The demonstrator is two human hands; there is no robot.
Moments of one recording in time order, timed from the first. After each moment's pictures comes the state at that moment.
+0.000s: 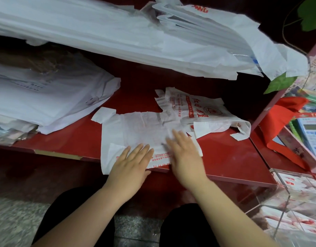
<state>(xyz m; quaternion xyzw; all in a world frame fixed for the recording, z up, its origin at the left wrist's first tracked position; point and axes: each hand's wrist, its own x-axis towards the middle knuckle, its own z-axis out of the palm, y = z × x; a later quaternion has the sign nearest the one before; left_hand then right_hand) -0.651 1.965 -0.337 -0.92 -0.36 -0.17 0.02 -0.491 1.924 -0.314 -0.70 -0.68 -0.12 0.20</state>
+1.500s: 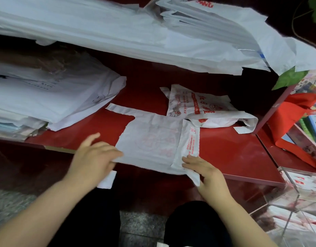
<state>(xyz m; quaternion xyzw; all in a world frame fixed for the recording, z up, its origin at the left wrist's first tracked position) -0.729 1.987 -0.315 -0.90 -0.35 -0.27 0.06 -0.459 1.876 -0.339 -0.61 -0.69 0.04 0.39</state>
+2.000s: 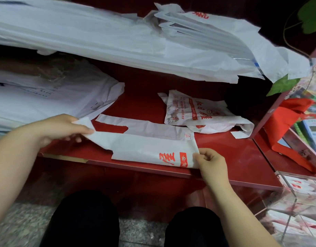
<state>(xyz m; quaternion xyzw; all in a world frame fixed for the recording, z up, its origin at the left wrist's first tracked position) -0.758 2.050 -0.235 -0.66 -0.58 -0.18 -0.43 -0.463 1.903 -0.306 -0.73 -0.39 0.20 0.52</state>
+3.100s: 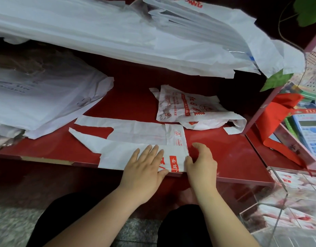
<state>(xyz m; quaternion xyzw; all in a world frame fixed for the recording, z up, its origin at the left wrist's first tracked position) -0.614 1.952 -0.317 -0.91 -0.40 -0.03 -0.05 -0.475 1.905 -0.312 -0.83 -0.42 0.02 0.37</state>
